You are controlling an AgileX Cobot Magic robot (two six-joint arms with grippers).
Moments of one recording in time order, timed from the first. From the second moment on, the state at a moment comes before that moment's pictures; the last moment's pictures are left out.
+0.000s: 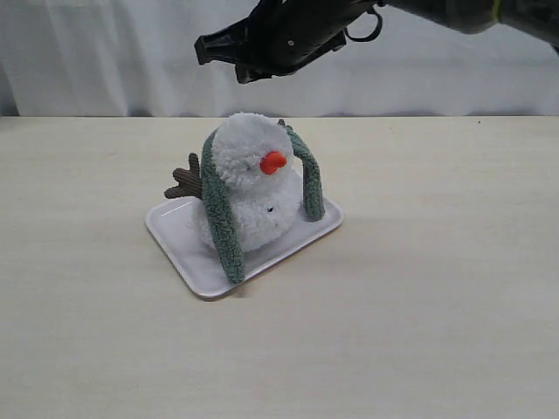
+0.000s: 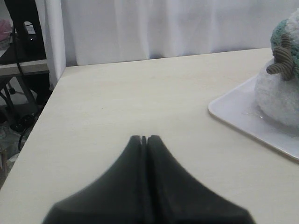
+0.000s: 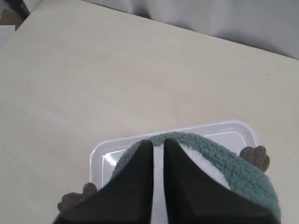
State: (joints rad) left arm -0.06 0.00 0.00 0.04 0.34 0.05; right arm 0.54 2.02 -1.91 0.09 0.76 0.08
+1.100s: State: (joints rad) left arm -0.06 0.00 0.00 0.04 0.34 0.05; right arm 0.63 2.39 -2.32 -0.11 1.07 0.08
